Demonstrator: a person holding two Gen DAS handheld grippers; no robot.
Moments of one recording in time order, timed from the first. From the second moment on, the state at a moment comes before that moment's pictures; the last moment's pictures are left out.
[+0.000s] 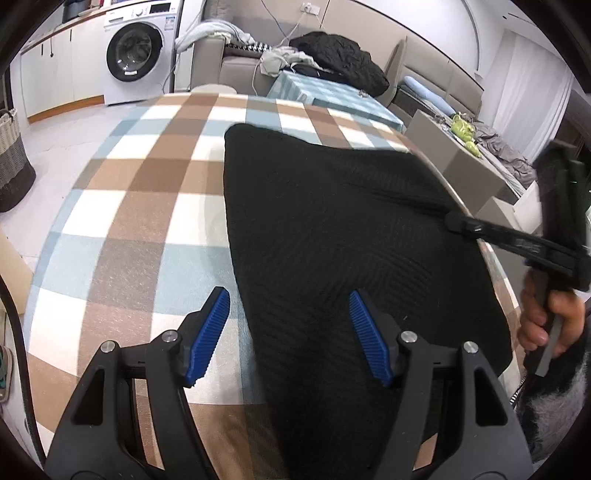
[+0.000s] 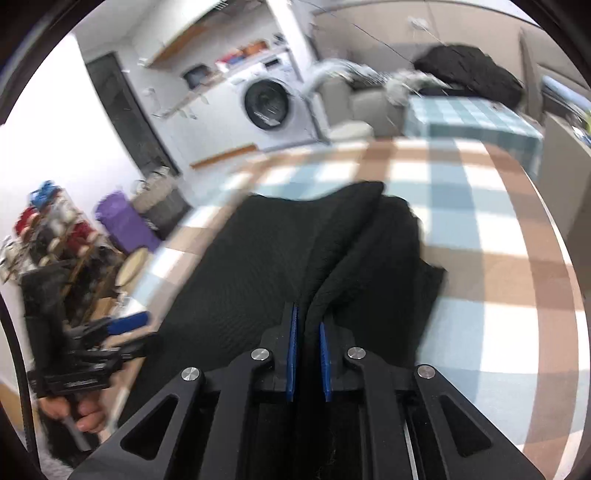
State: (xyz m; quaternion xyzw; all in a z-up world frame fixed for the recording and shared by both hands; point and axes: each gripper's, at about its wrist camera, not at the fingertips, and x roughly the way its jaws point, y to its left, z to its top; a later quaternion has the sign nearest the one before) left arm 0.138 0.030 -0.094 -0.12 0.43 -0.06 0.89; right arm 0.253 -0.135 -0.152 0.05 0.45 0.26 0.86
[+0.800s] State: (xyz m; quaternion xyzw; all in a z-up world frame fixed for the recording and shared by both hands) left arm 0.076 0.029 -0.111 -0.10 0.47 -0.10 0.87; right arm 0.130 -0.185 -0.165 0.12 0.46 0.29 0.83
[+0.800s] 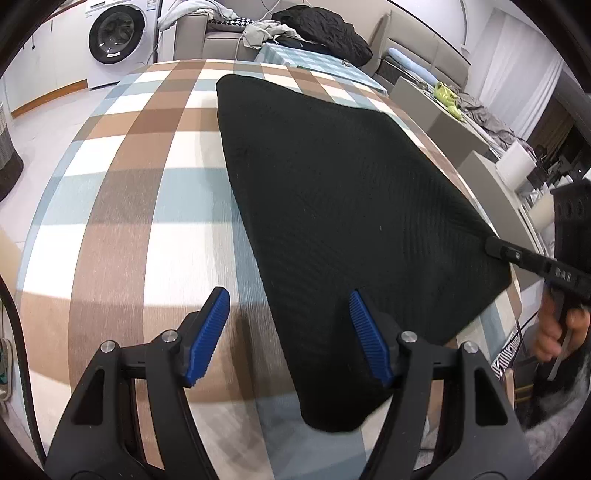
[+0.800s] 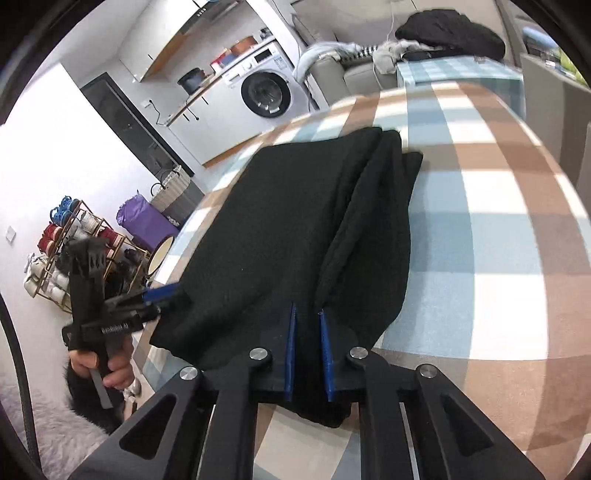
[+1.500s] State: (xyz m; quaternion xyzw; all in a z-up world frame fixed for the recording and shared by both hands) left arm 0.072 0.035 -0.121 -0.13 0.48 -0.08 0.86; right arm 0.146 -0.188 -0.187 0.11 0.50 0.25 0.82
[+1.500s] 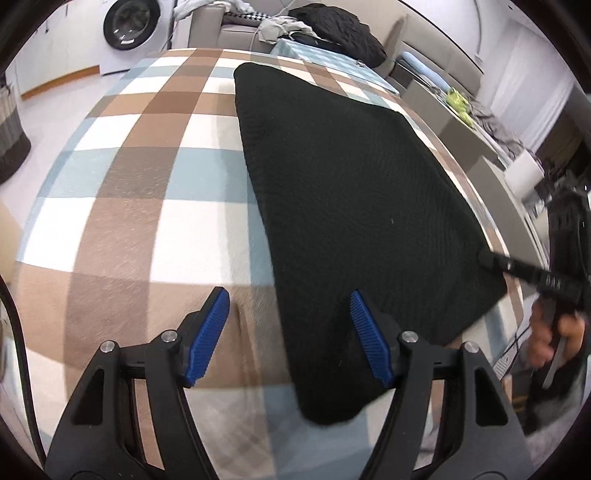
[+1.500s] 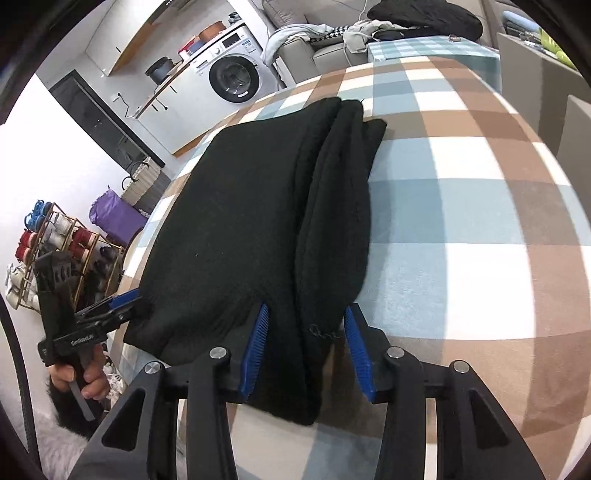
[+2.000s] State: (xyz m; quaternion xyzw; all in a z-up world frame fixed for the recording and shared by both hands) left arm 0.133 0.028 -0.123 -0.11 0.44 -0.07 0.89; right arm 0.178 -0.159 -0.191 0.10 0.46 0.24 0.85
